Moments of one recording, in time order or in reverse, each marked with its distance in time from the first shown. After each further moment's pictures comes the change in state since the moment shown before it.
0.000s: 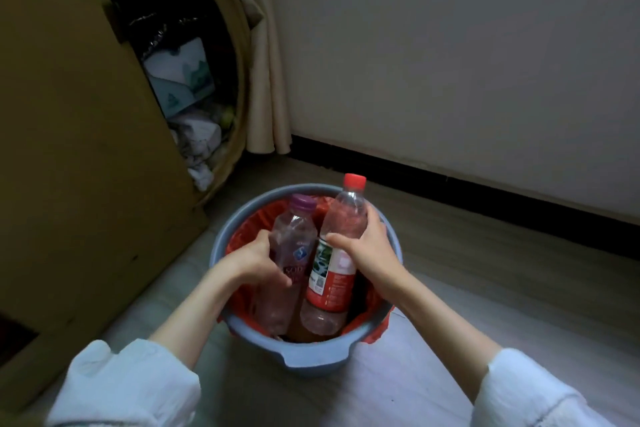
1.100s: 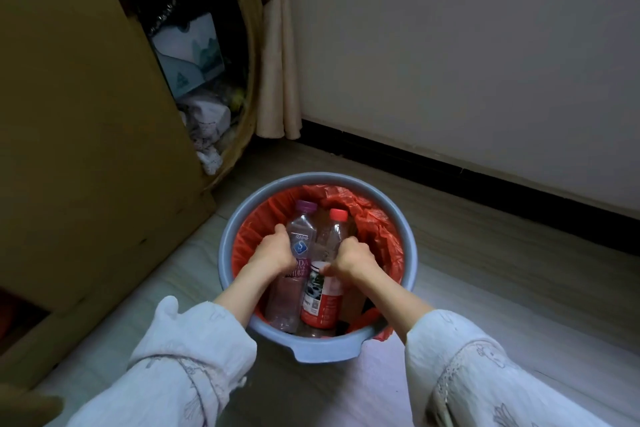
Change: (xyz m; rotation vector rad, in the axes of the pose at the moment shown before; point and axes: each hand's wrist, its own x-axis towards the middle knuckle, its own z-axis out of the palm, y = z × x) left_hand 0.035 -0.005 0.034 0.038 0.094 -0.074; right_hand 0.025 0.016 0.044 -0.660 -0.224 0.383
